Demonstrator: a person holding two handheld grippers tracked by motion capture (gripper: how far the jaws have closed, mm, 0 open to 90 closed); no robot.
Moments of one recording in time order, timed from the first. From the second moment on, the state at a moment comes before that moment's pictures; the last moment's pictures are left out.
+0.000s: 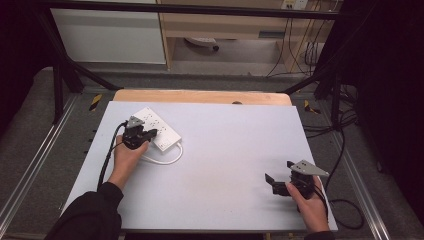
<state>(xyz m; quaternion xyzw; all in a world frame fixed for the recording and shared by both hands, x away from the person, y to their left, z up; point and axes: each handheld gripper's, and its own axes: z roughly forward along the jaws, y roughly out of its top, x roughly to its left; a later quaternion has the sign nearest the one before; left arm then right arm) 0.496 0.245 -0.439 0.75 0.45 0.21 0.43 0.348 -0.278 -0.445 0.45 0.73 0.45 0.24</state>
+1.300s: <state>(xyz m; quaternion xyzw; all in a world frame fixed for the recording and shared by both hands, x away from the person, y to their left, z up) 0.490 0.238 -0.417 0.71 0.44 0.24 0.50 0.347 -0.278 -0.444 0.45 0.73 0.45 0.24</state>
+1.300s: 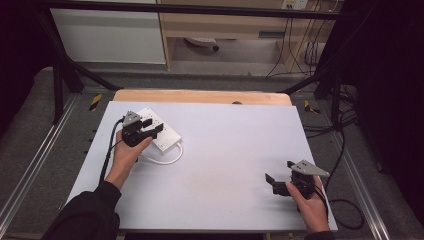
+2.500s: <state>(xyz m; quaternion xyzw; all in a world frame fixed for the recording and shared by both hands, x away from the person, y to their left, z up) 0.444 0.251 -0.378 0.71 0.44 0.22 0.51 0.347 -0.278 -0.444 0.45 0.73 0.45 0.24</state>
